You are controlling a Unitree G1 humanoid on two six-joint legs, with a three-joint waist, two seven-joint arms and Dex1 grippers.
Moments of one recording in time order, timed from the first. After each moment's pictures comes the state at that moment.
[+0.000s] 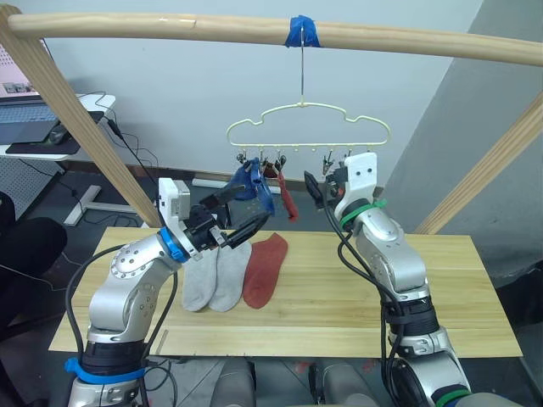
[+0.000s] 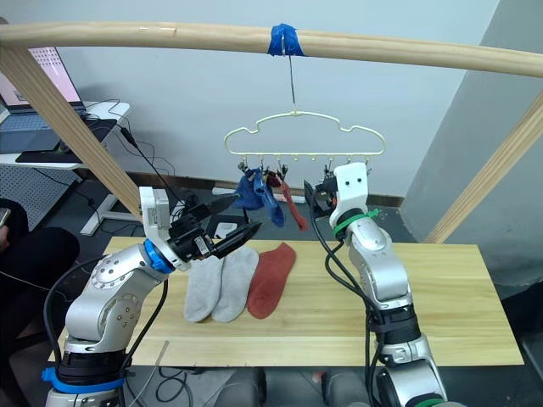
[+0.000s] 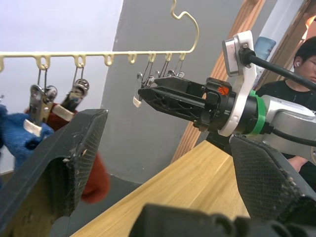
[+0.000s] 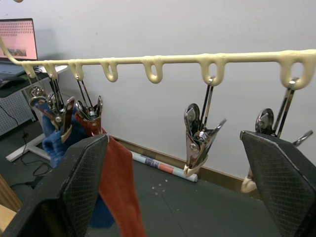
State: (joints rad) left arm -0.23 0.47 0.12 -0.26 -0.56 0.33 -0.82; right arm -0.53 -0.03 0.07 -0.07 0.10 0.45 0.14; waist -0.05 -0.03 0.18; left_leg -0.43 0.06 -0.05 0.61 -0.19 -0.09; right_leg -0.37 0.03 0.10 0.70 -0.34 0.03
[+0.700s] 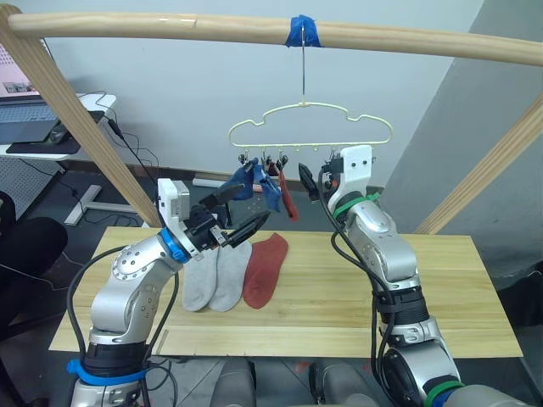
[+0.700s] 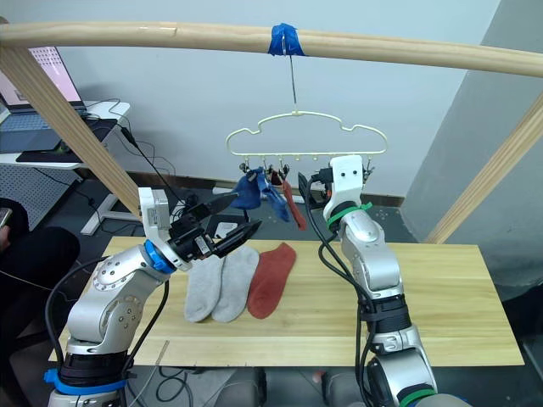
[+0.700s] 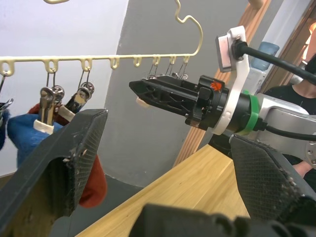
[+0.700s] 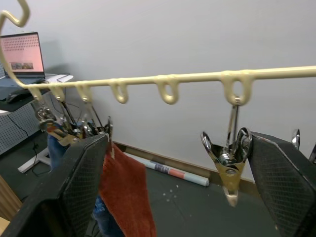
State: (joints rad) left arm -0.22 0.45 0.12 -0.27 -0.57 0.32 -0.80; right arm -0.58 0.01 0.03 0.01 0.12 0.43 0.13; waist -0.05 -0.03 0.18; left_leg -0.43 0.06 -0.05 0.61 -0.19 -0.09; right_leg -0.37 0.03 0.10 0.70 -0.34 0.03
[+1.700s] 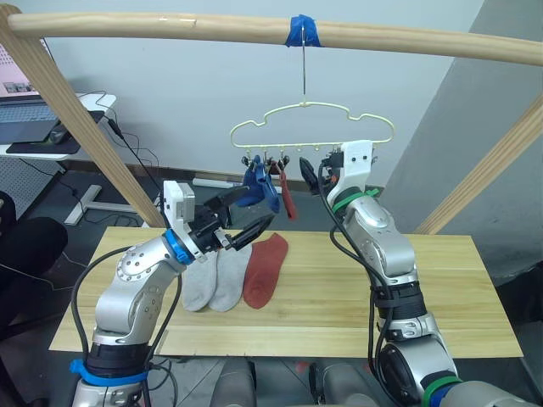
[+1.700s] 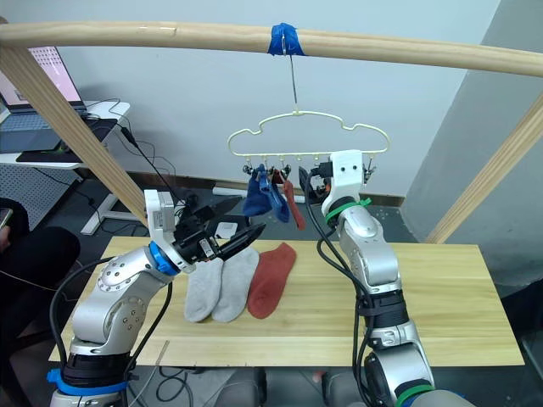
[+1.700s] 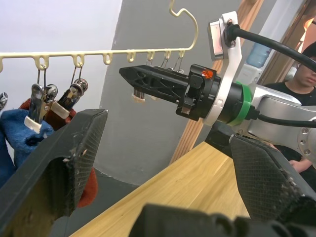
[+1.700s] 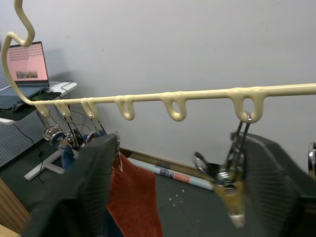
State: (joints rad) left arm -0.21 0.45 0.09 -0.27 -0.56 0.30 -0.80; right arm -0.62 0.03 0.02 0.04 0.14 0.42 0.13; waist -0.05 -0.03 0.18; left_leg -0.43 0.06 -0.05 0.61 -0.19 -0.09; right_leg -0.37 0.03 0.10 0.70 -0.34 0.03
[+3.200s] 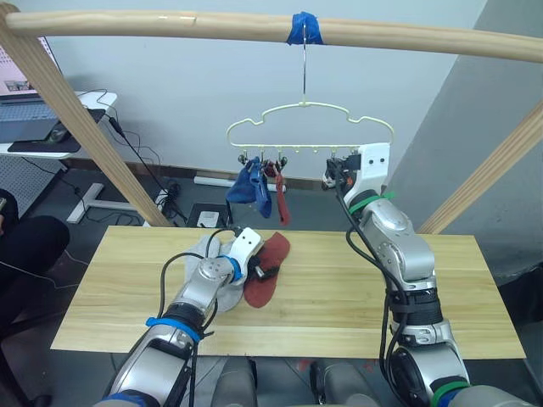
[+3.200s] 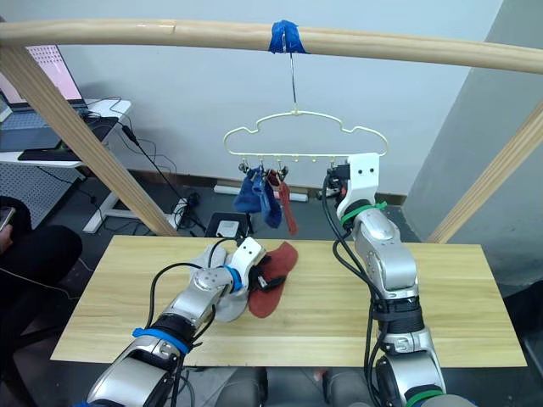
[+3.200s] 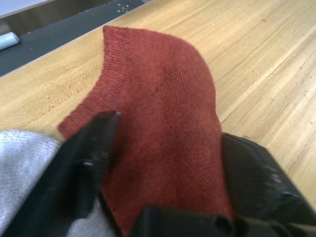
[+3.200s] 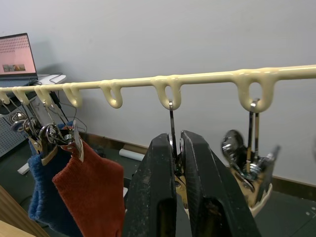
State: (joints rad) left arm -0.51 0.30 -0.27 0.75 0.07 0.01 -0.66; right arm -0.57 -0.04 -0.02 -0.07 0.18 0.52 0.13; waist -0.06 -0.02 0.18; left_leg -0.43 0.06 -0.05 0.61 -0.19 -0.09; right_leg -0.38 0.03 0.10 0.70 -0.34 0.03
